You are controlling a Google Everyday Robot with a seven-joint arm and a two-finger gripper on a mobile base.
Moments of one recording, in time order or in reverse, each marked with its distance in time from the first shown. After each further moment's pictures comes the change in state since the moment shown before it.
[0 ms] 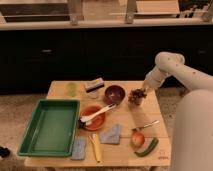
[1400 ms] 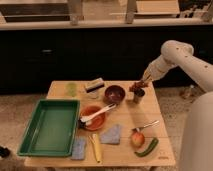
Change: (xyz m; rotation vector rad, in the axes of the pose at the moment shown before) arm -0.004 -0.038 -0.068 0.143 0.020 -0.019
